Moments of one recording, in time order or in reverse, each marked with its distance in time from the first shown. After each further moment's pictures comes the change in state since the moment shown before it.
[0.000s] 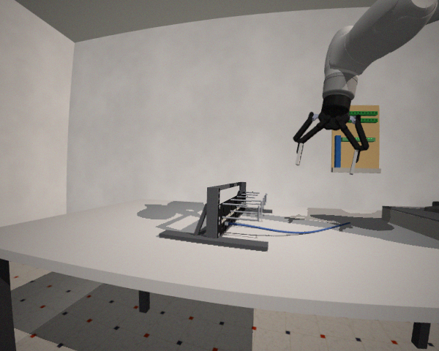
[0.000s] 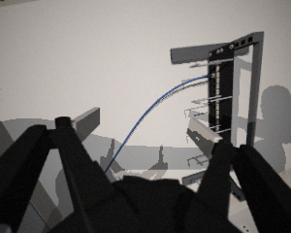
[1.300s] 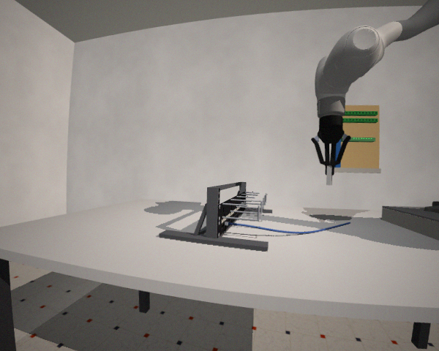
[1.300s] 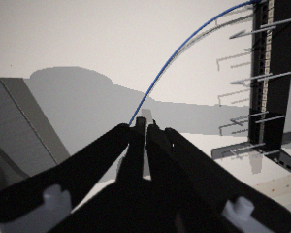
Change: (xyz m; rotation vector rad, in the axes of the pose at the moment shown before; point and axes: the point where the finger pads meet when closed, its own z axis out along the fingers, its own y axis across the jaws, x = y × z) arm -0.131 -0.015 0.011 0.160 -0.094 0.075
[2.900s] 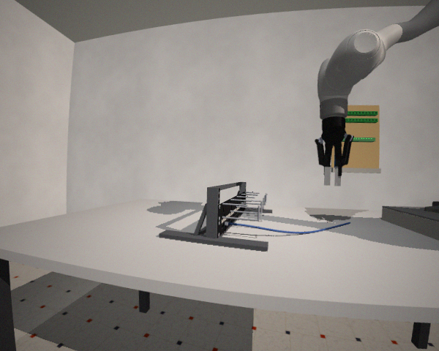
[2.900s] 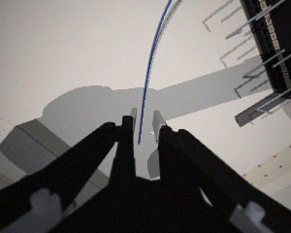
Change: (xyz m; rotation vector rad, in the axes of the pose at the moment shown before) arm -0.015 -0.008 0.002 0.005 -0.004 0.398
